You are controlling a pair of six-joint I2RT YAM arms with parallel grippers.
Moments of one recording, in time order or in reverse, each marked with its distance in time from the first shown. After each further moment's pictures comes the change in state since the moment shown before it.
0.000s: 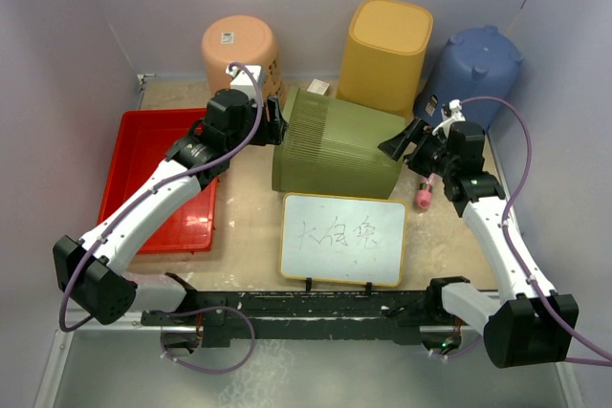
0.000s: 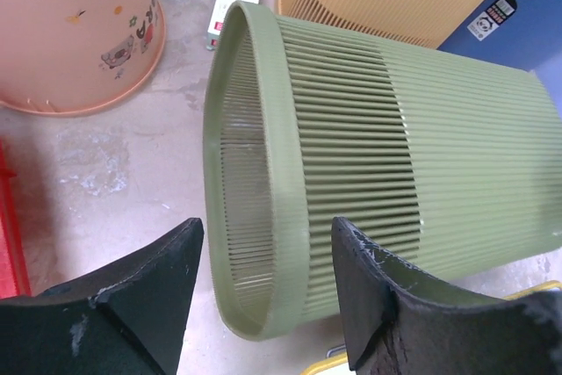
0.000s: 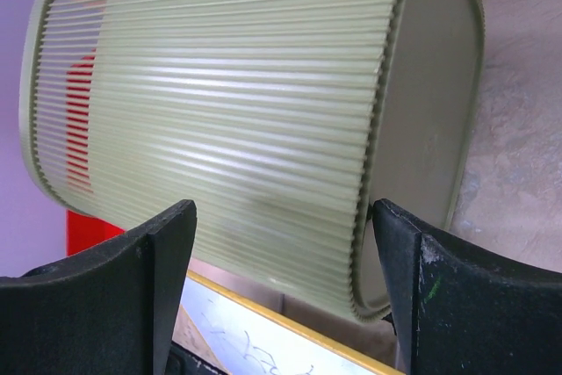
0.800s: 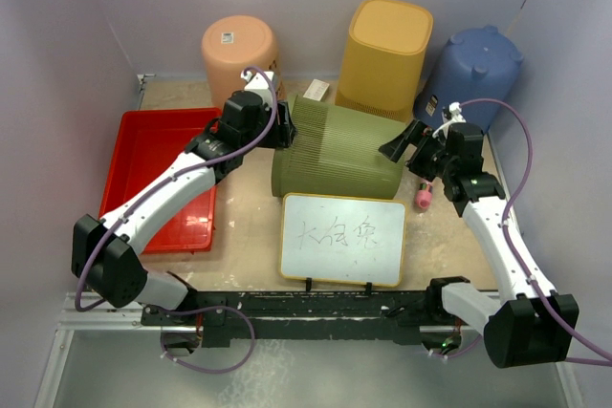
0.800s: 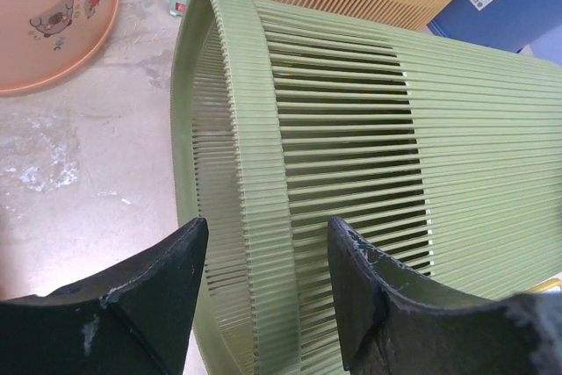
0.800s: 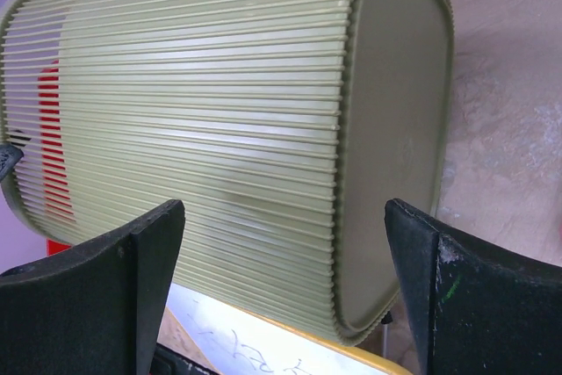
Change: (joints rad) left arm 0.000 0.111 -0.025 0.073 0.065 -0.050; right arm 0.000 0.000 0.008 -0.058 0.051 -0.015
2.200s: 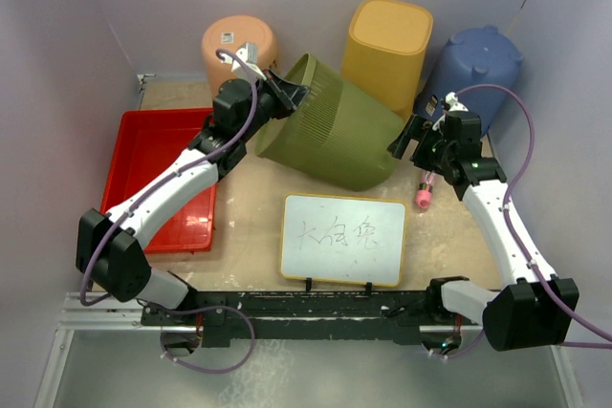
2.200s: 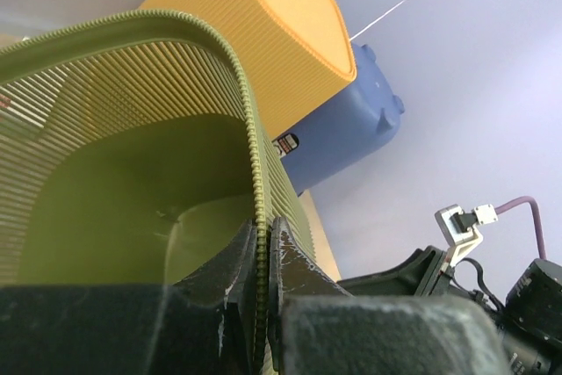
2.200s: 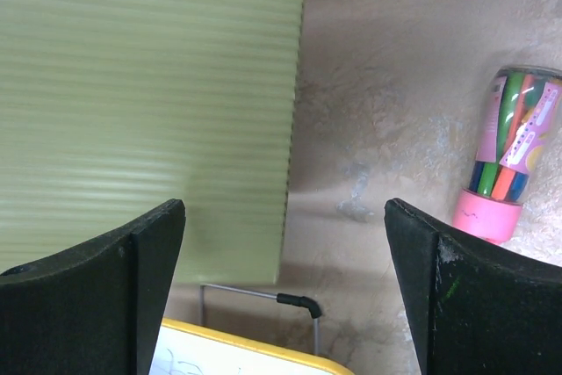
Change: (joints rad) left arm 0.008 0.031 0.012 0.452 0.082 -0.412; right arm 0.006 0.093 0.140 -0.166 0.163 -0.167
